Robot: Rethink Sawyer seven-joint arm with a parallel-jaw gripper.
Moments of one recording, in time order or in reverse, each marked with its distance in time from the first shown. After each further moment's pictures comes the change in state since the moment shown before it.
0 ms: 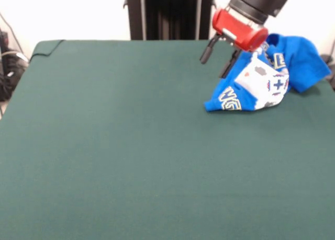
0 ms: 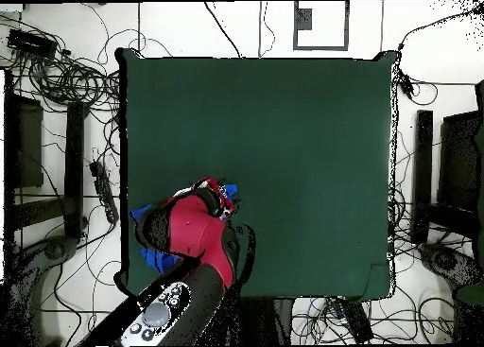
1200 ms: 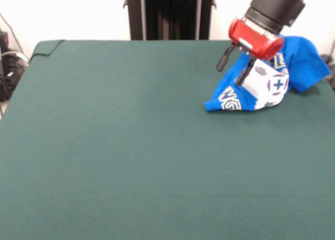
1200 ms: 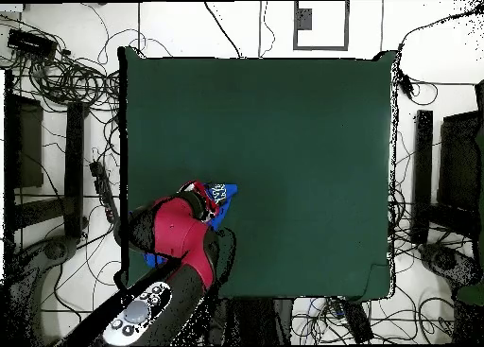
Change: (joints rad) arm 0.073 0.076 0.000 -0.001 0.122 -0.003 0.000
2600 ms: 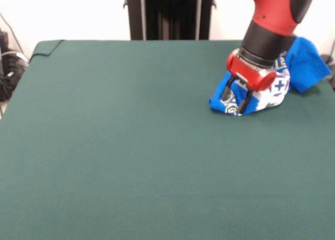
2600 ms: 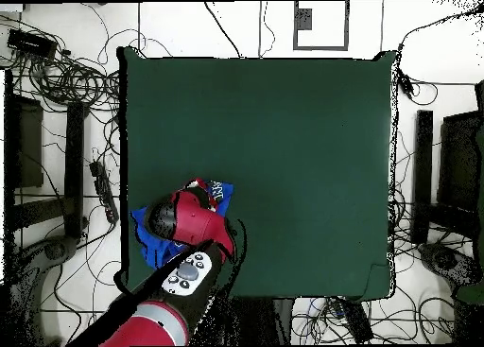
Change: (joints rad) arm -0.170 0.006 0.237 0.010 0.000 -0.100 0.000
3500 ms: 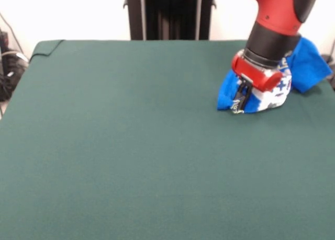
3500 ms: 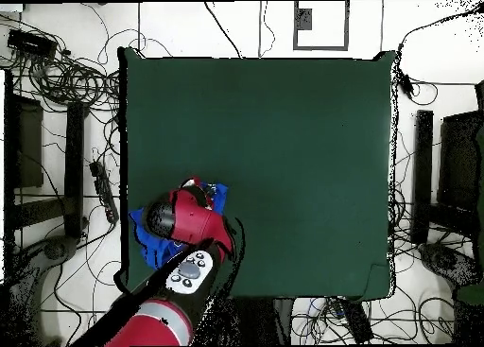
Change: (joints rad) arm -0.006 -0.012 0.024 0.002 0.001 -0.001 0.000
